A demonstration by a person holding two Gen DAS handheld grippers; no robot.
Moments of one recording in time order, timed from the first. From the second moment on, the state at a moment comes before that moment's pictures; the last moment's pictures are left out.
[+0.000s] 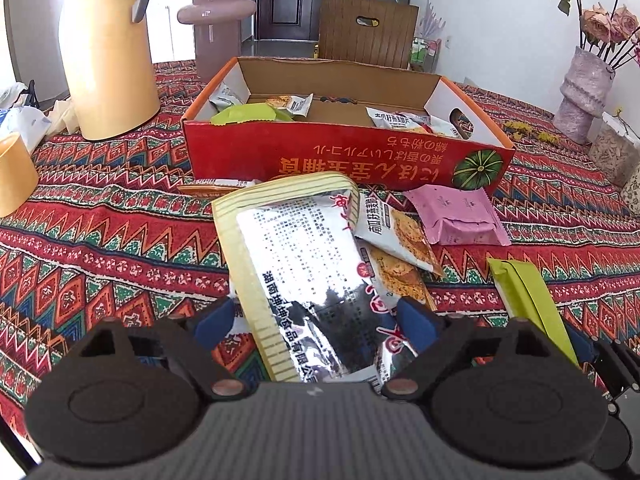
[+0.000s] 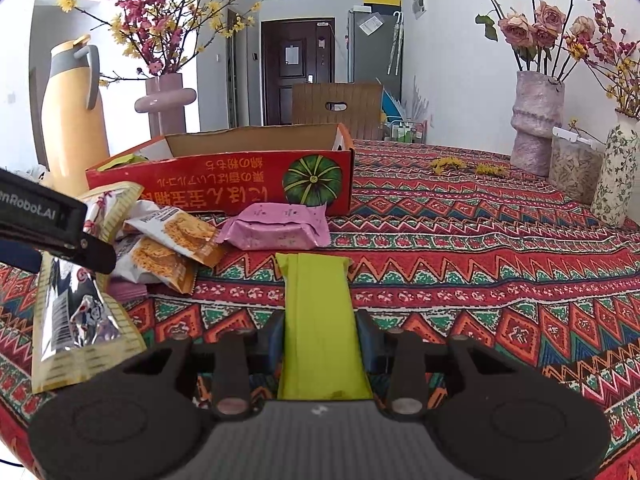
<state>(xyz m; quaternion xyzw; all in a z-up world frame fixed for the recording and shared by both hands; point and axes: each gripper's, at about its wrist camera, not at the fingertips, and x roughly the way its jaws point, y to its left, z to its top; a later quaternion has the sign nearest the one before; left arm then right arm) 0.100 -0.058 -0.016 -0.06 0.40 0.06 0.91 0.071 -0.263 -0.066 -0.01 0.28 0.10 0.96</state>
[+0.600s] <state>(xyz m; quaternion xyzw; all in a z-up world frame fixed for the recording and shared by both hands) 0.089 -0.051 -0.007 -0.05 0.39 0.04 0.92 0.067 -0.265 -0.067 0.00 0.27 0.10 0.96</state>
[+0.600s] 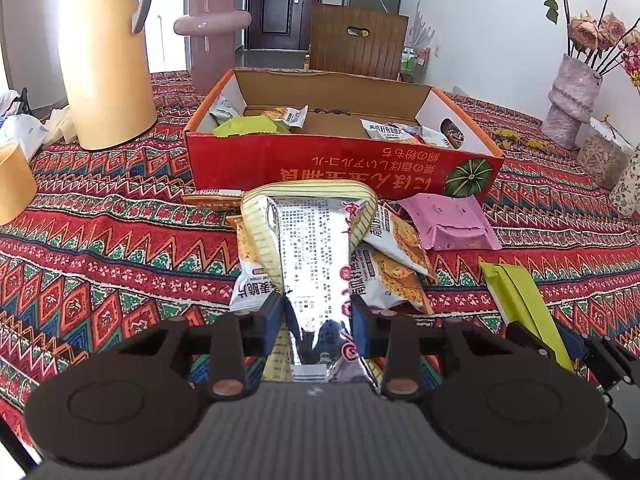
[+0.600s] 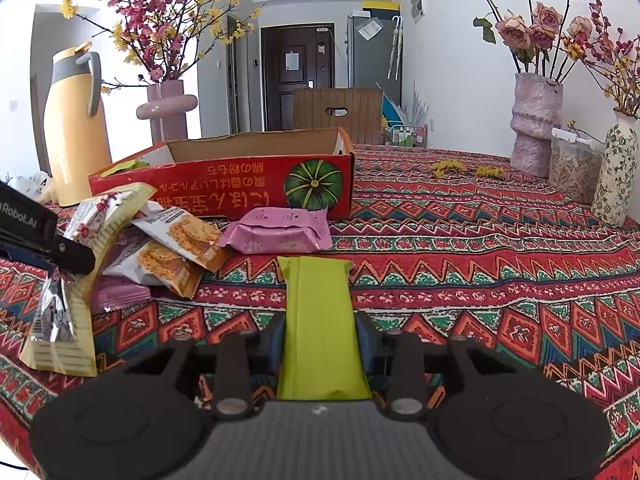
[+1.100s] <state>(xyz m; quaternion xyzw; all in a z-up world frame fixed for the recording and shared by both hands) 0.080 -0.044 0.007 -0.05 0.36 0.04 0.93 0.065 -0.260 -0.058 0.00 0.26 0.10 0.96</state>
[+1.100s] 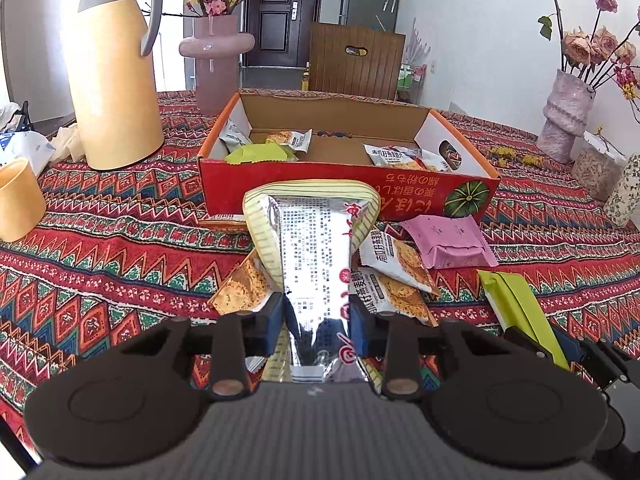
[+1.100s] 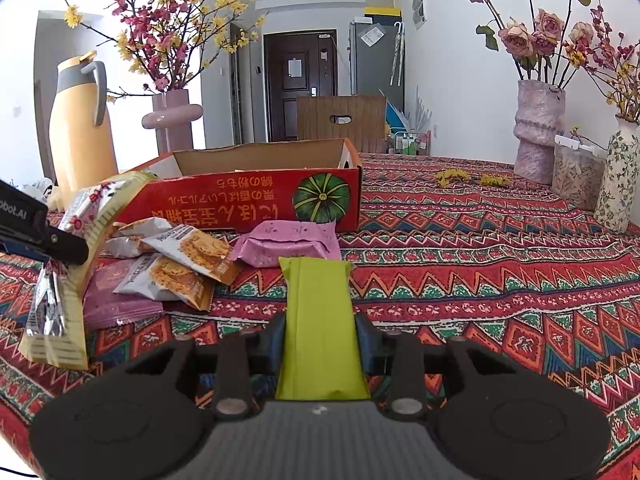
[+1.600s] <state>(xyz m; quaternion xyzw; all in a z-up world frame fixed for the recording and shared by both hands) 0.082 -0.043 0.047 -0.04 0.31 0.03 0.95 0.074 -0.251 -0.024 -0.01 0.21 0.11 0.97</state>
